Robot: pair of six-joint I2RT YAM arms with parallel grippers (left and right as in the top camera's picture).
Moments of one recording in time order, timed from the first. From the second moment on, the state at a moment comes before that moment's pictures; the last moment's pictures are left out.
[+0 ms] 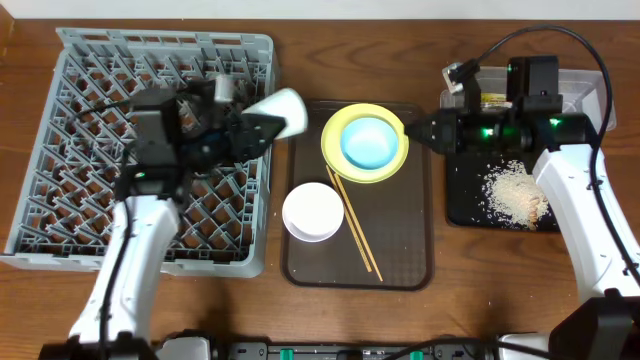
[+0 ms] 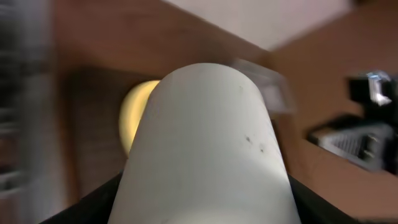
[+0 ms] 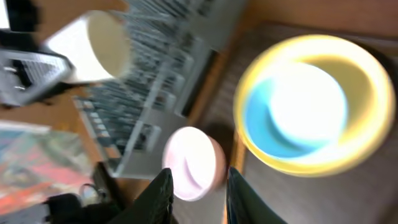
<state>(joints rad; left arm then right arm) 0.07 1.34 0.95 -0.26 0.86 -0.38 0.06 1.56 1.31 -0.77 -0.85 0.06</state>
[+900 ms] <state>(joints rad) 0.33 1.38 1.08 -1.03 0.09 -0.27 0.06 1.56 1.32 -0.92 -0.60 -0.04</state>
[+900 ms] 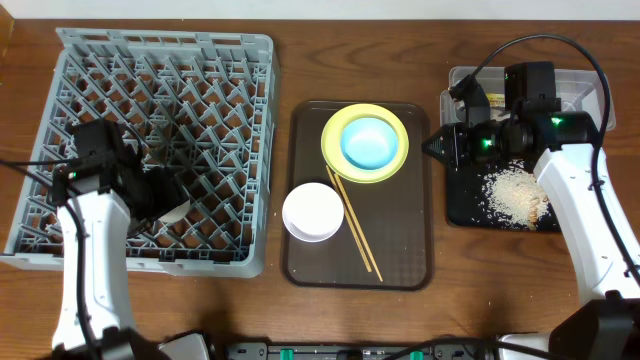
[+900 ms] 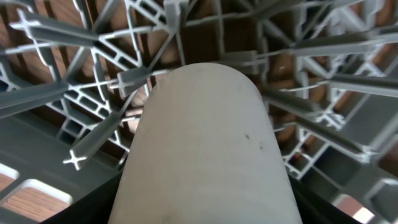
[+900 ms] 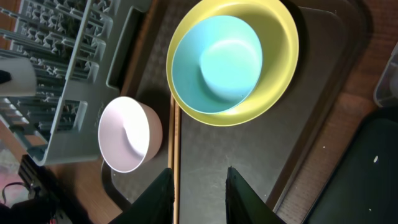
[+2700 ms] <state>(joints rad) -0.69 1.82 1.15 -0.79 0.11 -0.31 -0.01 1.35 1.33 -1.04 -0.05 0.14</state>
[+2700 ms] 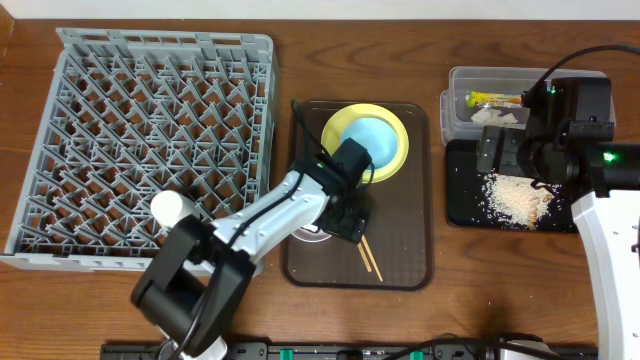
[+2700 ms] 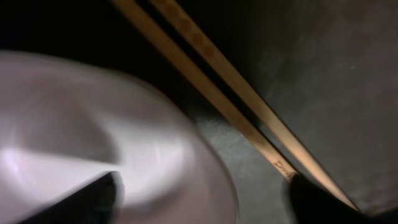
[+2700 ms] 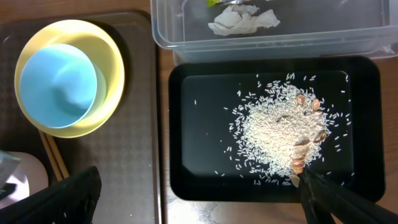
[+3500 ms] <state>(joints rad) -0.80 1.86 1.15 -0.75 -0.14 -0.32 -0.01 1.35 1.33 -1.05 -0.05 0.15</state>
